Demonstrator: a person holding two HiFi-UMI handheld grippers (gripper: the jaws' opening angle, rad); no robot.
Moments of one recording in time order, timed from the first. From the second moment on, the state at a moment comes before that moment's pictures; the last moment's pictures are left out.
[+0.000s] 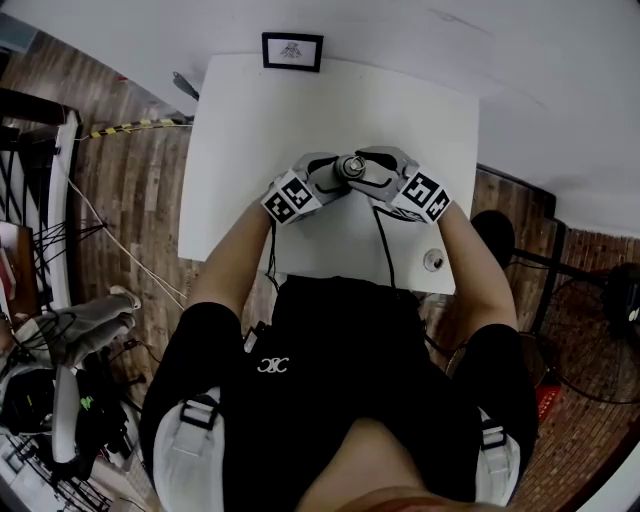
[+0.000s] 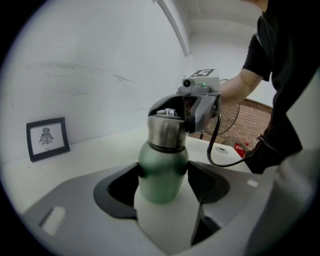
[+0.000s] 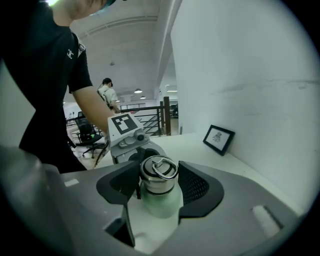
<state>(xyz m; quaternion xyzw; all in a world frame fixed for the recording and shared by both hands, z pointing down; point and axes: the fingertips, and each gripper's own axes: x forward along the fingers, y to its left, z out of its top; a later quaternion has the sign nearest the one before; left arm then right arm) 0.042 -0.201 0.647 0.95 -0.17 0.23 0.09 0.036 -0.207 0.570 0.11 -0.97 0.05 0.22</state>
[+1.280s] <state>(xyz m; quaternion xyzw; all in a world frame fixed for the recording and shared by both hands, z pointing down) 0.040 -0.200 0.648 0.95 -0.18 0.23 0.10 0.034 -0.217 0.574 0.49 -0.86 0.09 0.12</state>
